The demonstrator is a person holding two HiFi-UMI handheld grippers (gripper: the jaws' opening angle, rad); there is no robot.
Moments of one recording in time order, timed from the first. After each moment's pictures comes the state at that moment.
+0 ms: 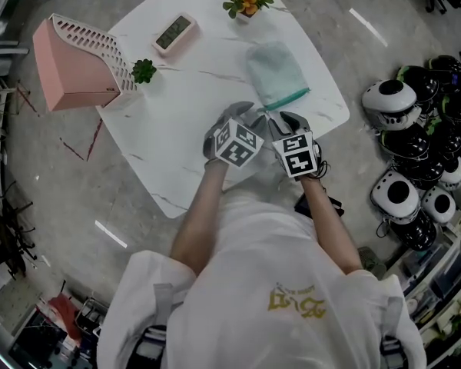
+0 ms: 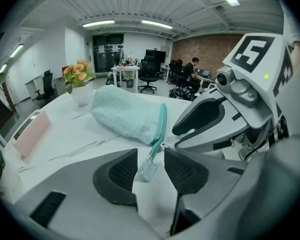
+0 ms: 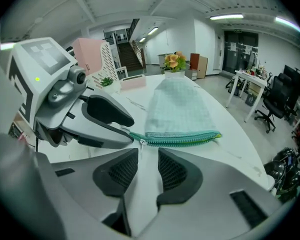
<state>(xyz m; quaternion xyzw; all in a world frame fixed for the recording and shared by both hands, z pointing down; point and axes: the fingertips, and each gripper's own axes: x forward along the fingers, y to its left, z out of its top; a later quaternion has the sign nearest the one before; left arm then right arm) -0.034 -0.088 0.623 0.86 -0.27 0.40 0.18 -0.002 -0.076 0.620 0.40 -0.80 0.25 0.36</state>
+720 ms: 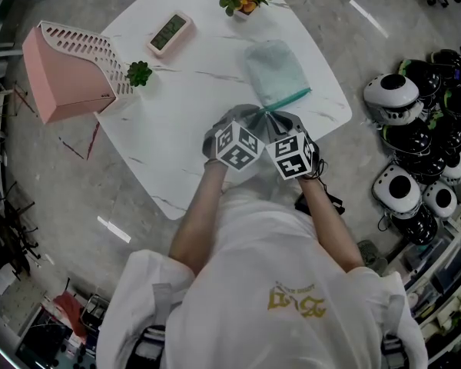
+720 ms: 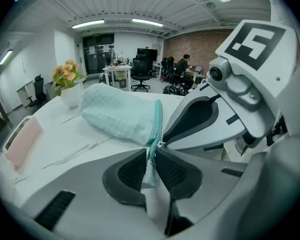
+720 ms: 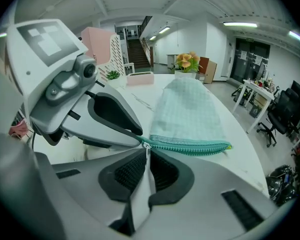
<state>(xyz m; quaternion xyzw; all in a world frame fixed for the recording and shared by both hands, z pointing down) -0.026 -0.087 0.636 0.87 -0.24 0.41 0.16 -0.016 -0.083 0.630 0.38 -0.81 0.21 0.39</state>
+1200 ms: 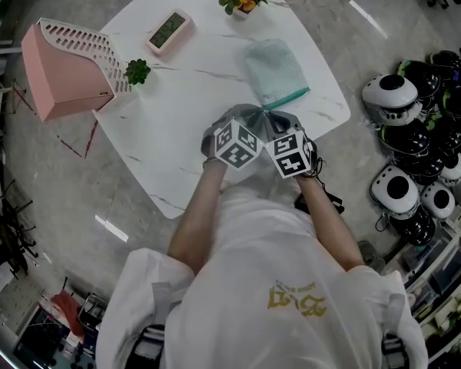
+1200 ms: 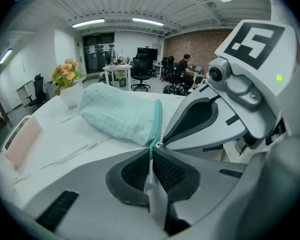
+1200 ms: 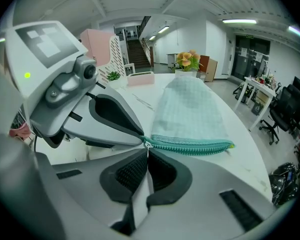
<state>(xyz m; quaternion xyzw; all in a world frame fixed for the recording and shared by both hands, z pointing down) -0.024 -0.087 0.635 0.87 -0.24 0.41 0.16 -0.018 -0.082 0.631 0.37 -0.82 0.22 0.38</state>
